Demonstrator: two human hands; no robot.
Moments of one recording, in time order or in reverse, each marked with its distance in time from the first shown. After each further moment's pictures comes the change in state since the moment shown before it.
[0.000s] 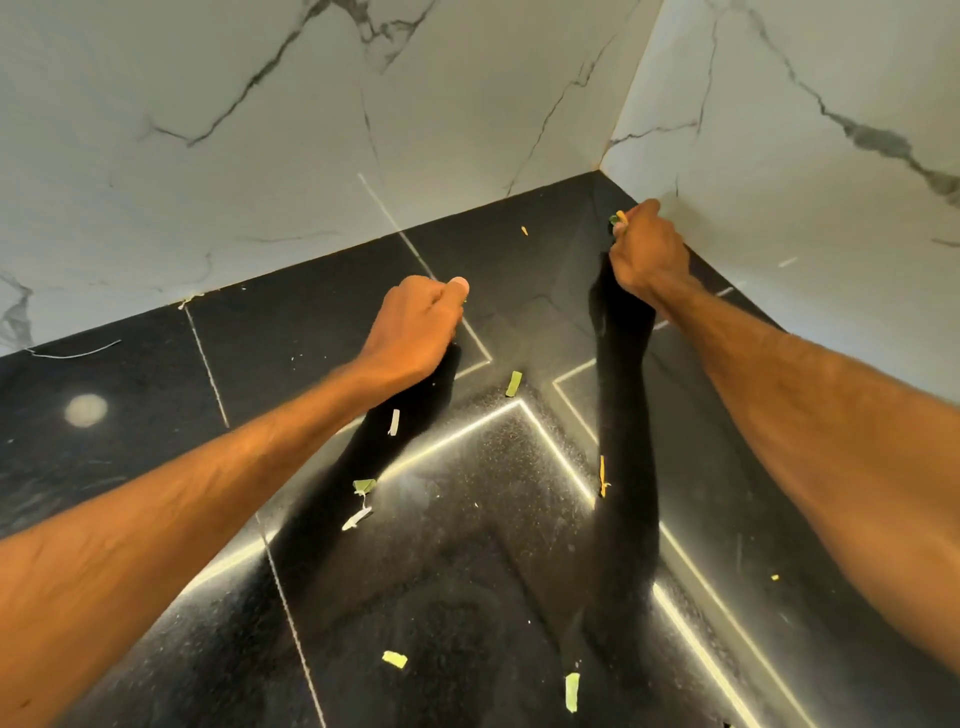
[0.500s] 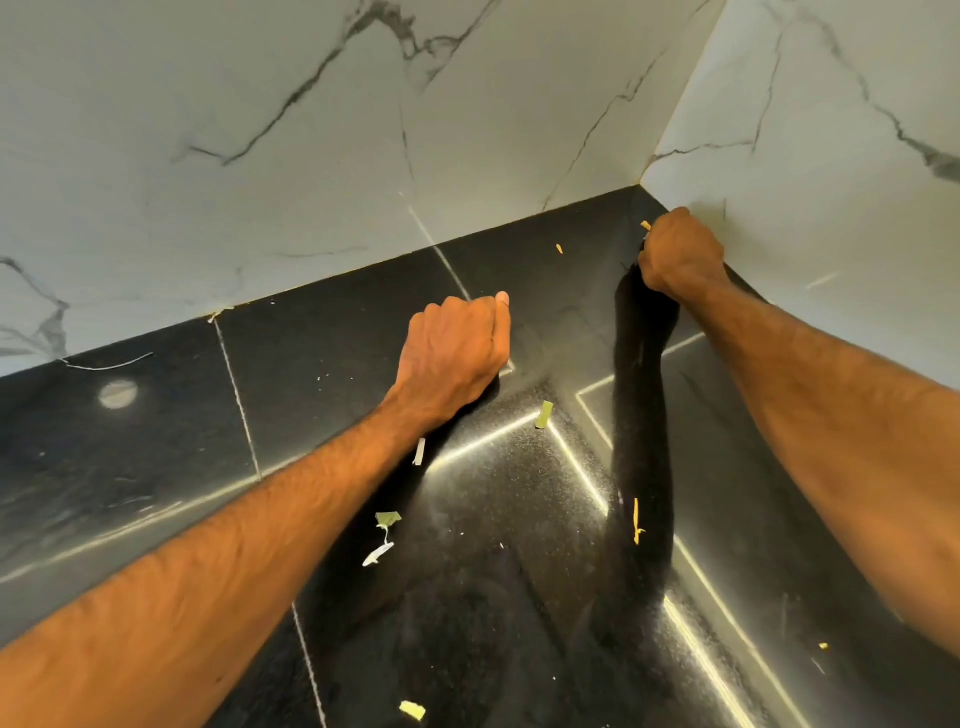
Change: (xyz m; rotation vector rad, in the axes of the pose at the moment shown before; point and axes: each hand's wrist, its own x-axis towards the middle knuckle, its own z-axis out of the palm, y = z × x) left_hand 0.020 -0.013 0.022 0.577 0.278 0.276; right_hand 0.035 -0.022 0.004 -0.284 -0.083 0.015
